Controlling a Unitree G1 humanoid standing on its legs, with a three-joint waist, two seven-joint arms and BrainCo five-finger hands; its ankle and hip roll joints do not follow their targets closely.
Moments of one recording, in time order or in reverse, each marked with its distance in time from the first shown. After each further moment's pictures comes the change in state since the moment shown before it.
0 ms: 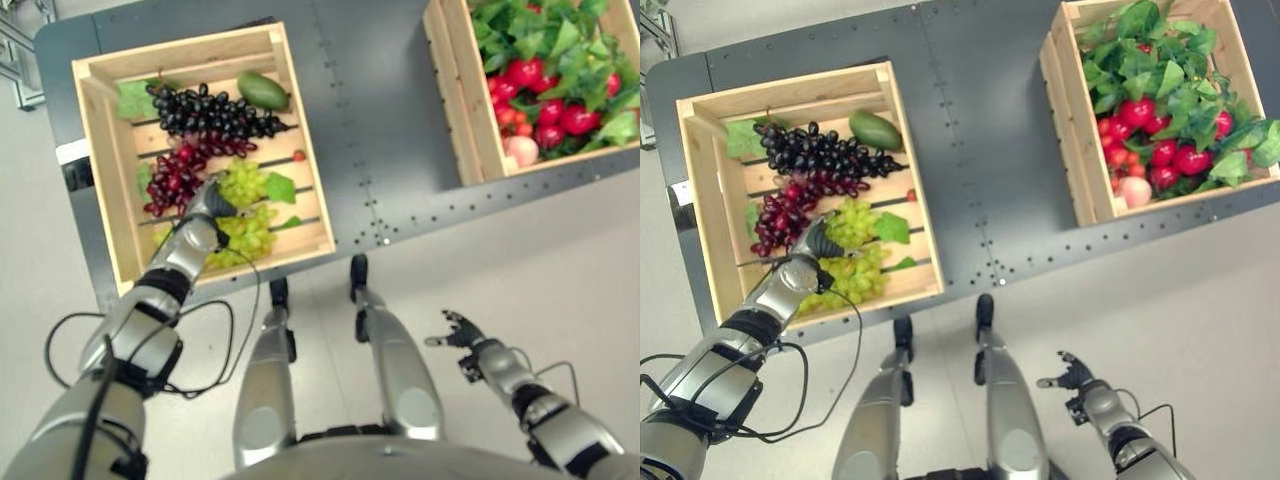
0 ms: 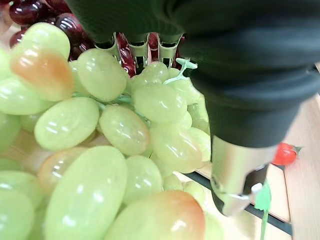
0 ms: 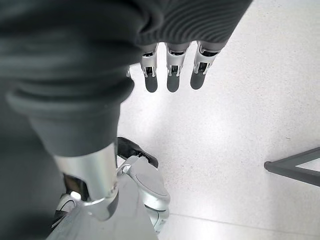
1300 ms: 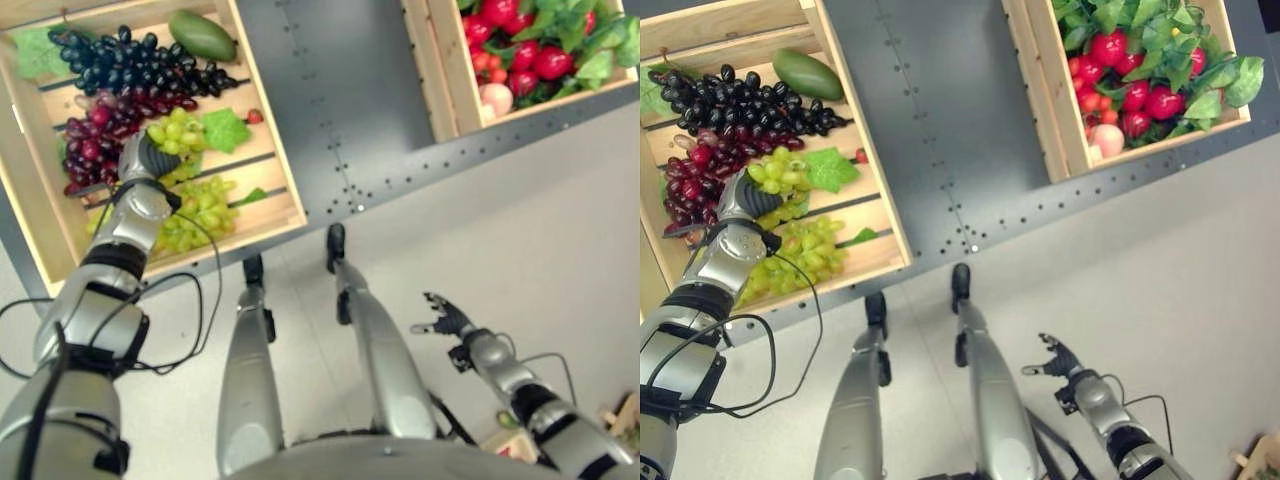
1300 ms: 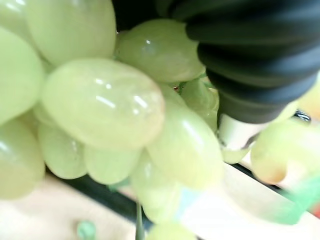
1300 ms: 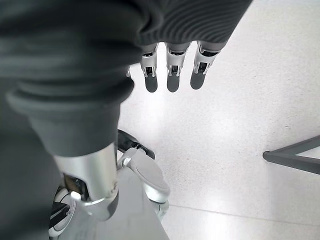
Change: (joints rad) left arm -0.093 0.141 0.071 0.048 -0.008 -0.029 0.120; right arm 0.069 -0.031 0.040 -0.229 0.020 -0.025 0.020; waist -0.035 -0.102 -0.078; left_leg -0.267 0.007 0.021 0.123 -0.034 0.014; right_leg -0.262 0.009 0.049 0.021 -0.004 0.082
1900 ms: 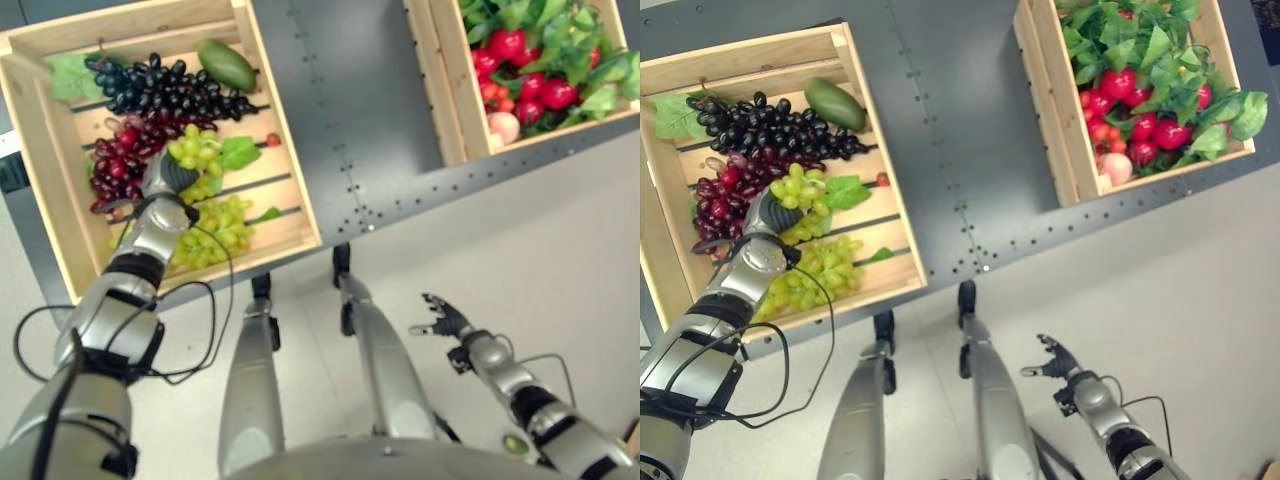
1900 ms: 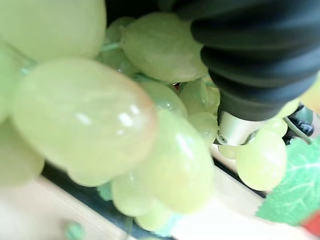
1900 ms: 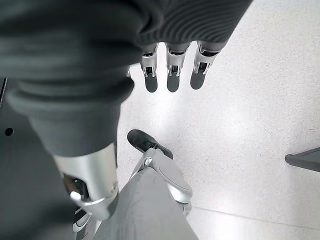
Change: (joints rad) left arm 0.111 -0.031 0.045 -0.115 -0.064 0.009 -0.006; right arm -0.001 0.000 -0.003 -0.002 0.000 -0.003 0.001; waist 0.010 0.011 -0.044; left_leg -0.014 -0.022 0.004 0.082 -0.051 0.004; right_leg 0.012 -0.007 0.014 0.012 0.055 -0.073
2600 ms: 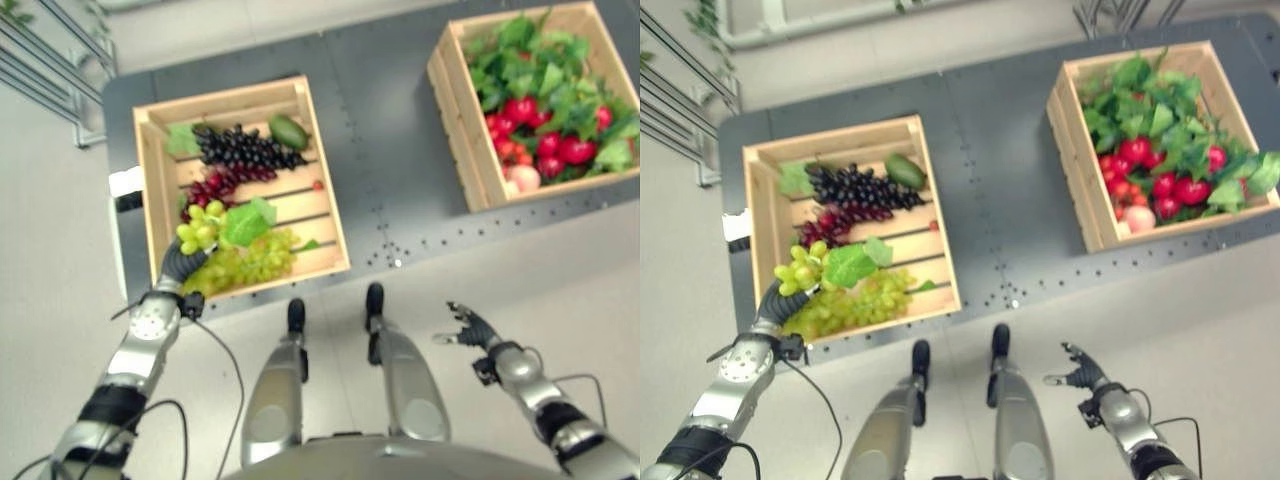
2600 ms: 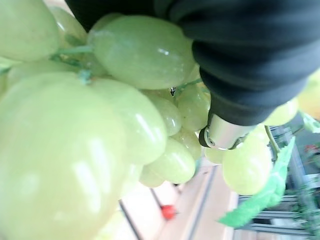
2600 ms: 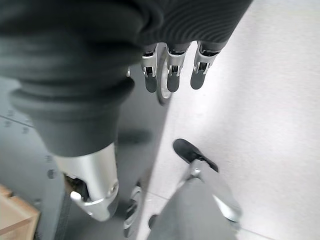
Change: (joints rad) left arm 0.783 -0.061 0.328 -0.758 -0.295 -0.080 -0.244; right arm 0.106 -0.072 -0.142 -0.038 -0.074 -0.005 0.043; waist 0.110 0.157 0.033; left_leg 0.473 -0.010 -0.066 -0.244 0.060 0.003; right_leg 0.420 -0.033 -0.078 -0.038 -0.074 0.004
